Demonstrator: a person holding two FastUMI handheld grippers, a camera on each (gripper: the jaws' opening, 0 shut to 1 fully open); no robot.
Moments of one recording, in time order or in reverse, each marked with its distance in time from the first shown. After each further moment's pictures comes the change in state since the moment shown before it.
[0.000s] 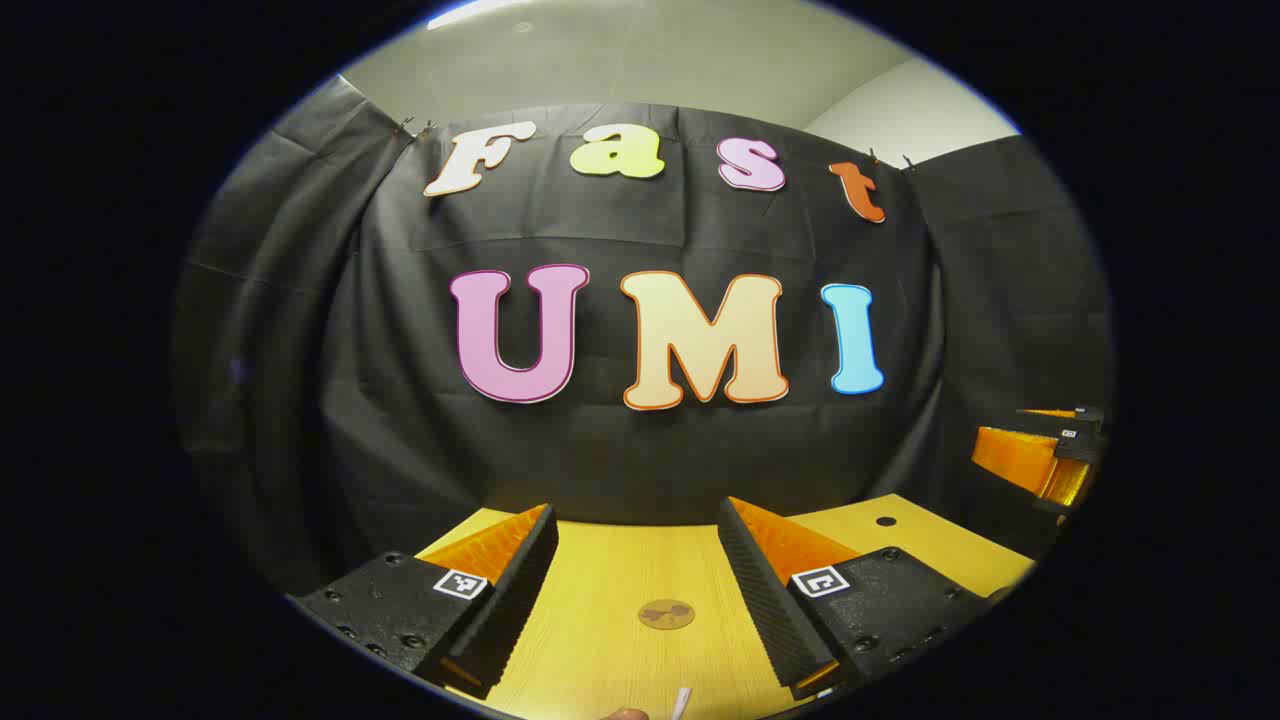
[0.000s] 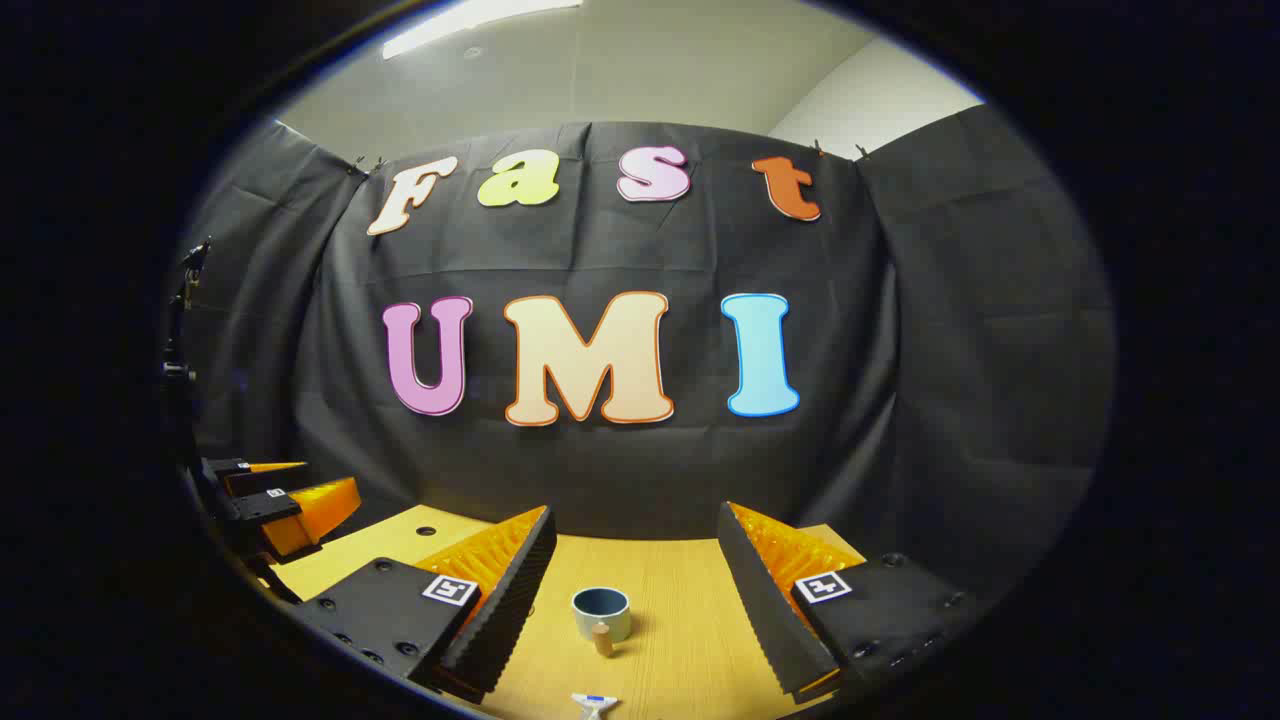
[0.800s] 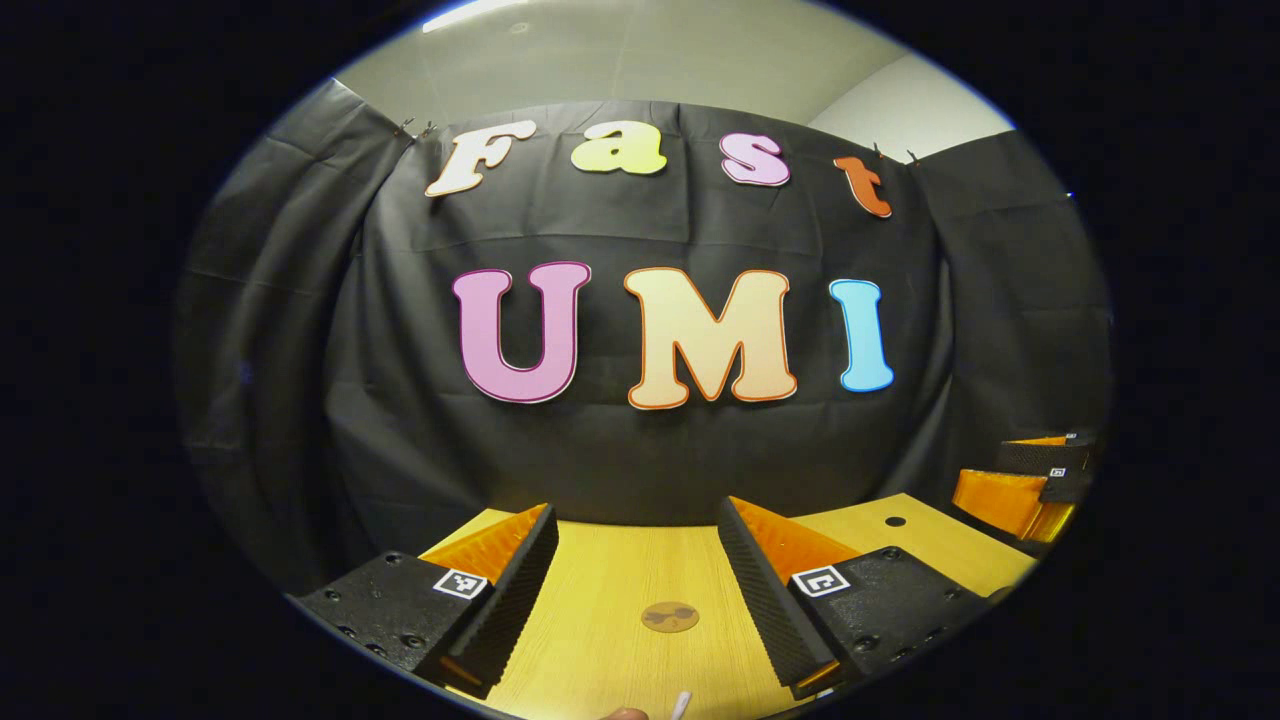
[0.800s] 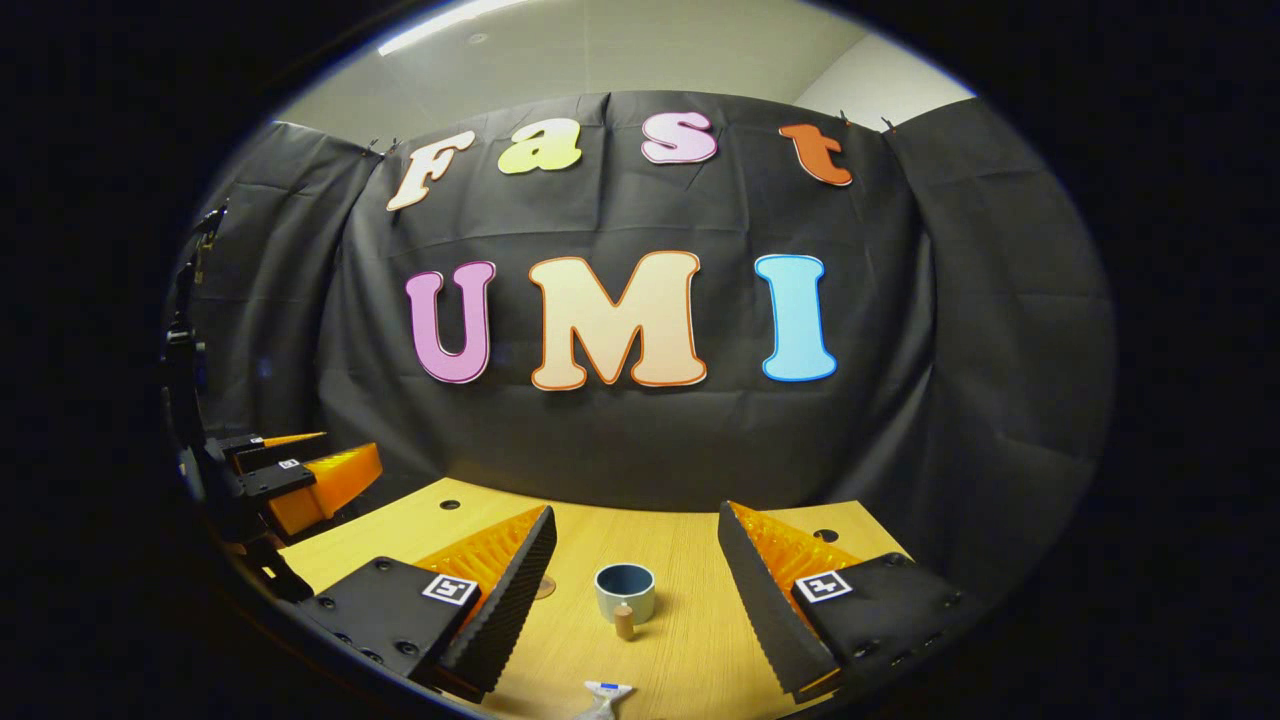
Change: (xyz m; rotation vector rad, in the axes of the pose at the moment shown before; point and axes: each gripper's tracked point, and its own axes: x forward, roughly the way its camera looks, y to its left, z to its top) left arm 0.009 -0.001 -0.001 0.008 0.006 0.020; right arm 0.013 0.015 -0.034 -0.012 0.105 0.072
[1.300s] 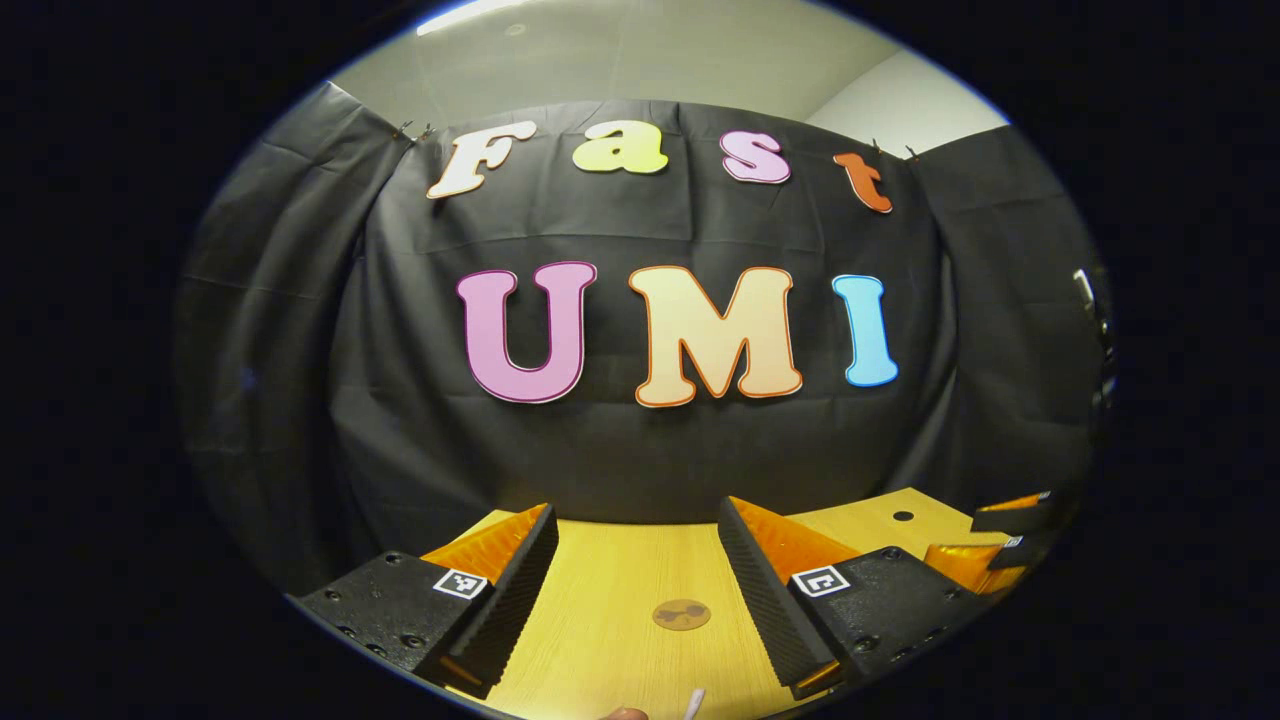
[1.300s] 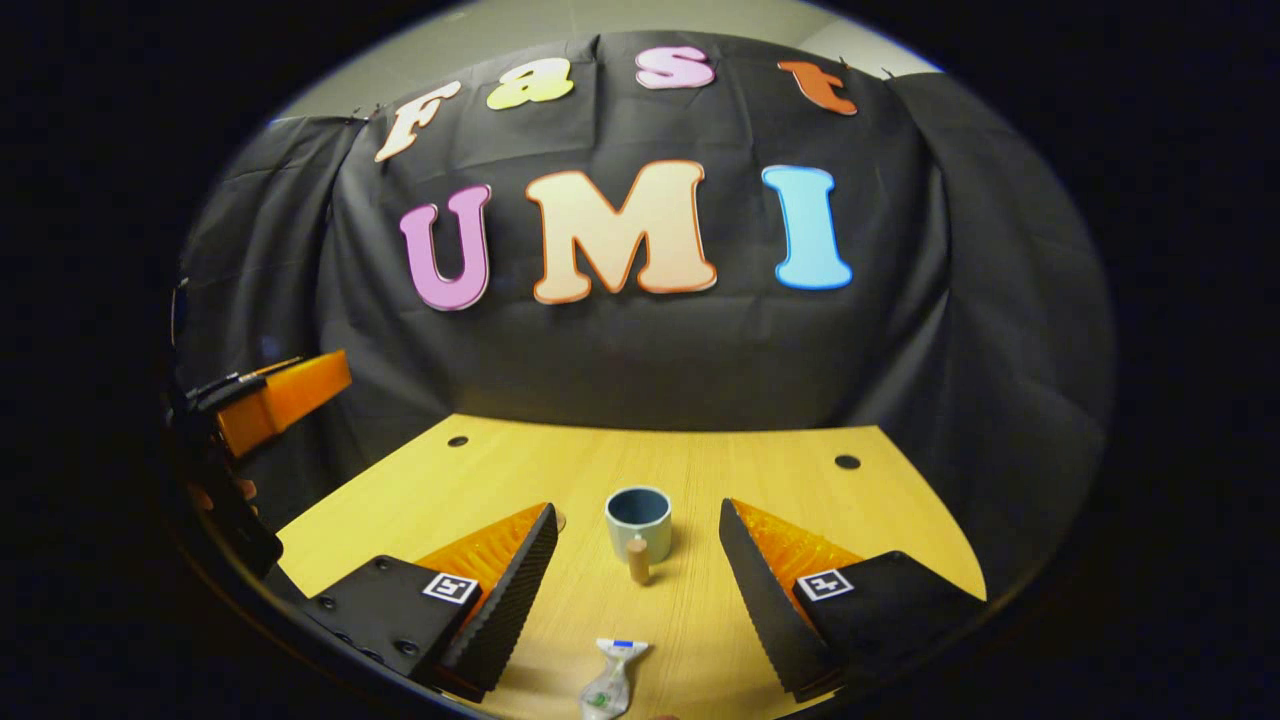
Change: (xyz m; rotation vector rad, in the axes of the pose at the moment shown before) left arm -0.004 0.011 -0.002 0.016 0.004 0.011; right arm 0.004 0.005 -0.105 0.041 0.283 0.031
